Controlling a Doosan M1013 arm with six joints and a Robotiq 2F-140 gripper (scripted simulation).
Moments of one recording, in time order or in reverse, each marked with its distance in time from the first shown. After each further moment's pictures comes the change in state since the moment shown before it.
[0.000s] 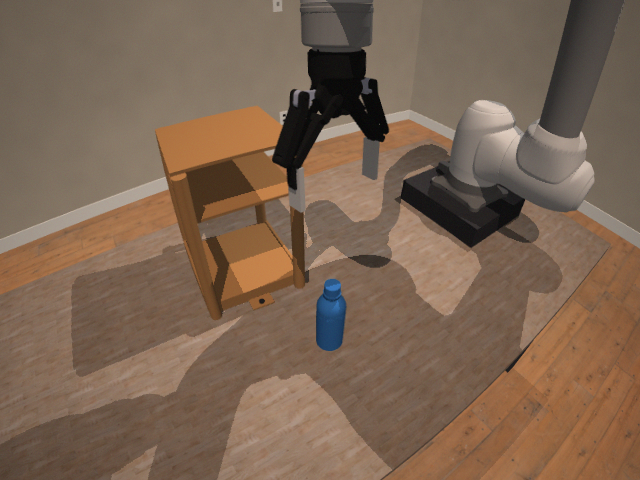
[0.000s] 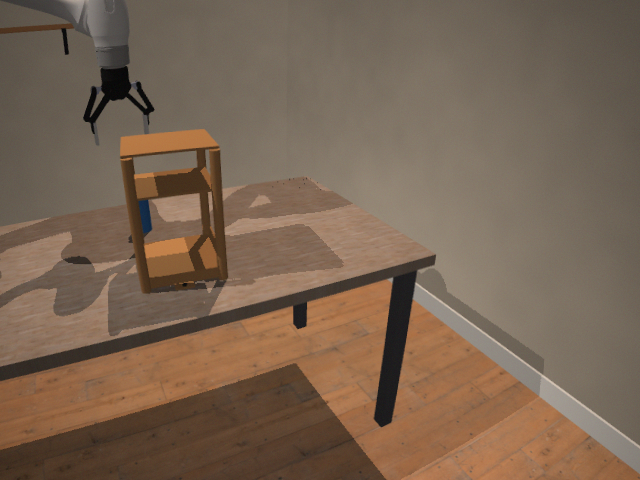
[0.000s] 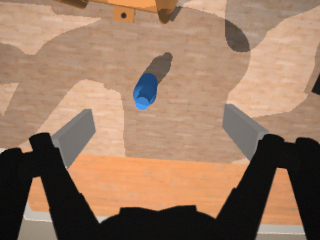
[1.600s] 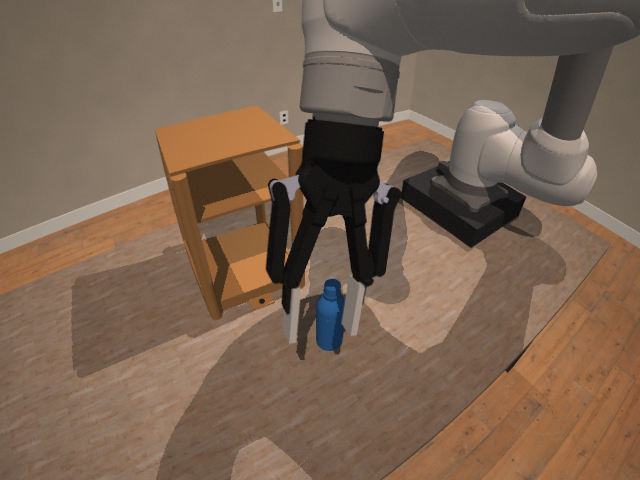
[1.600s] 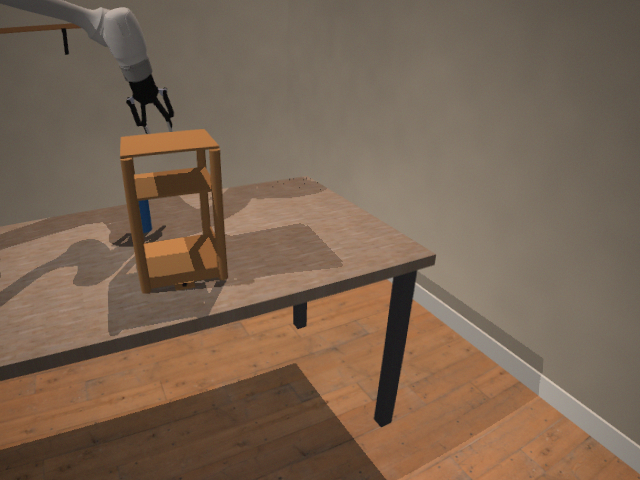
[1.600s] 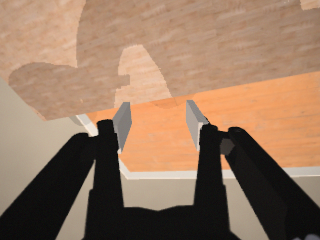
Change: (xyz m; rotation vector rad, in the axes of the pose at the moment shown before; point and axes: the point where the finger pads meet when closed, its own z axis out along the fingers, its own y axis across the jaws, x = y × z) arm -0.145 -0.153 0.043 0.259 -0.208 0.366
